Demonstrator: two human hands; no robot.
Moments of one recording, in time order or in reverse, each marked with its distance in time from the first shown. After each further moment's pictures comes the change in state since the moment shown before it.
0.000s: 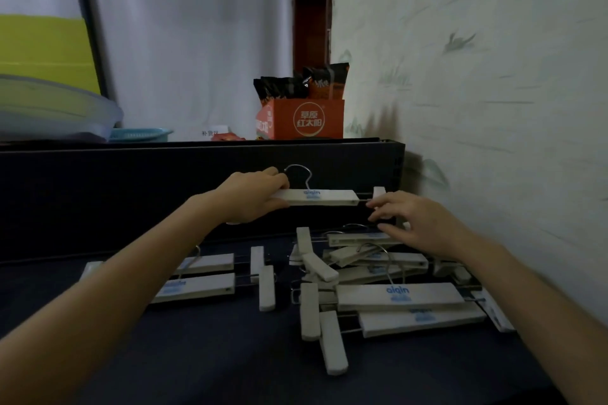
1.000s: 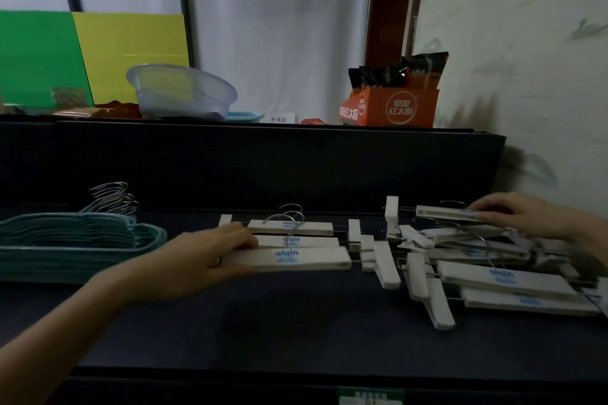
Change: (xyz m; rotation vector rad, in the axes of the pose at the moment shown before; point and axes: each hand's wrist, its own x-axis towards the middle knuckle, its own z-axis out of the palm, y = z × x) left_hand -0.253 -0.058 0.007 -0.277 -0.081 -0.081; right_hand 0.014 -0.006 -0.008 0.275 -0.361 0.321
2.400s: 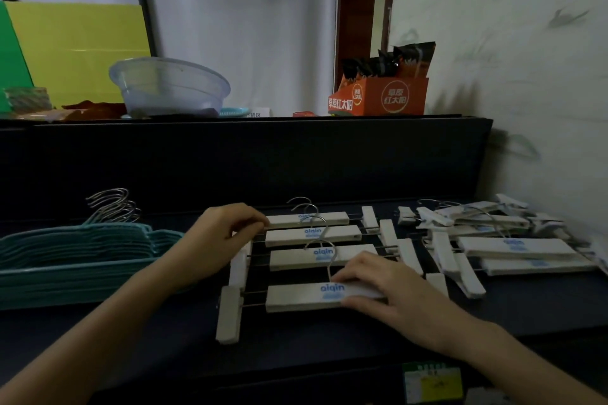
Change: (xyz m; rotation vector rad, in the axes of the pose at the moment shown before) left_hand 0.008 -0.046 0.010 -0.312 0.366 0.013; right_hand -0.067 -0.230 0.154 0.140 0.042 -0.367
